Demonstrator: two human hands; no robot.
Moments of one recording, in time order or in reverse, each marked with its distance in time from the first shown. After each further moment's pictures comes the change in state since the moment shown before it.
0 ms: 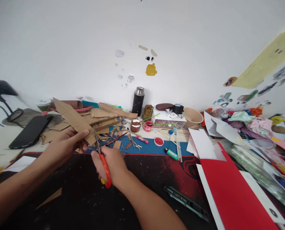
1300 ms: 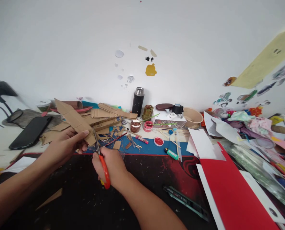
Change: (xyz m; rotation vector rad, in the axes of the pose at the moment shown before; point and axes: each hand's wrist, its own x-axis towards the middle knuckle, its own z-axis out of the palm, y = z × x) left_hand -0.002 0.003 0.001 -0.013 -0.015 -0.021; right_hand 0.000 0.003 0.004 -0.051 0.019 0.008
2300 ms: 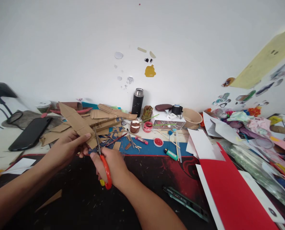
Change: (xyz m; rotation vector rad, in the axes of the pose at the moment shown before) left_hand -0.007 0.000 0.006 0.048 -0.045 -0.004; right_hand -0.002 -0.007 -0.006 0.077 -0.034 0.033
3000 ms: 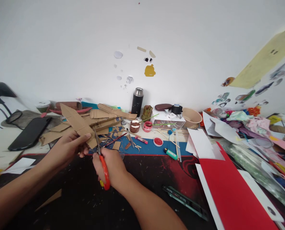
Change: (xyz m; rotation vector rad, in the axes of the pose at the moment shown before) left_hand -0.001 0.002 0.006 -0.063 0.027 -0.030; right_hand 0.003 0.007 0.006 -0.030 0.055 -0.013
